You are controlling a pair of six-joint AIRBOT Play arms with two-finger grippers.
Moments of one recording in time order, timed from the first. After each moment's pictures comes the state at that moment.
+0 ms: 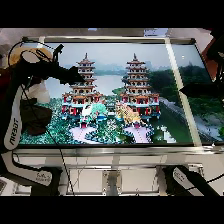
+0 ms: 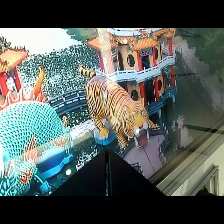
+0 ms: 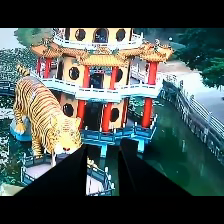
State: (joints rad) left arm -0.02 -1.62 1.62 0.76 -1.33 -1.34; right arm -0.33 -1.00 1.21 -1.09 1.28 1.19
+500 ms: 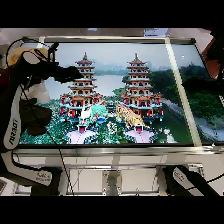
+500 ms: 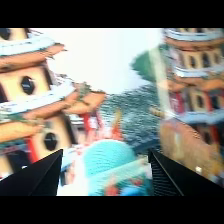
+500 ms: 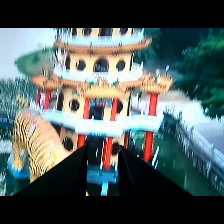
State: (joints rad) left arm 0.00 -1.62 1.62 1.03 -1.15 -1.36; right arm -0.33 -1.00 1.21 -1.07 1.13 1.19
